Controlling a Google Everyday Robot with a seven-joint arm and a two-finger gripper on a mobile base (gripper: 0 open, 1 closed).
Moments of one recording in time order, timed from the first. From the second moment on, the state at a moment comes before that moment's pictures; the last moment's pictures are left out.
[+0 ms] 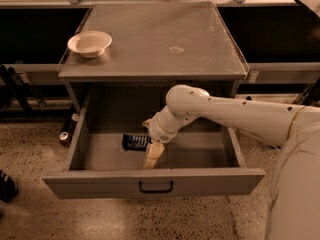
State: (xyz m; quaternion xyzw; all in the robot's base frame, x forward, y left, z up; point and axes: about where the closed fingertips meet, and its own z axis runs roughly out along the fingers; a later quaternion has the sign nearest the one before) arm 0.591 0.045 0.599 -0.71 0.65 0.17 0.22
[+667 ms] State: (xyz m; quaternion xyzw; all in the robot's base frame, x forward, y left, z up) arm 0.591 0.052 0.588 -0.71 0.65 0.16 0.22
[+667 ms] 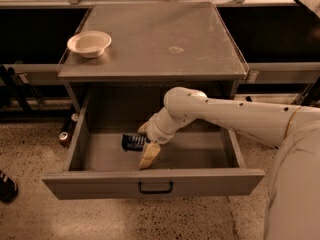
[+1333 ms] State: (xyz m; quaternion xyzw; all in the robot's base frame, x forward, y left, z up) arm 0.589 0.053 0.603 -0.71 0.65 0.16 0.22
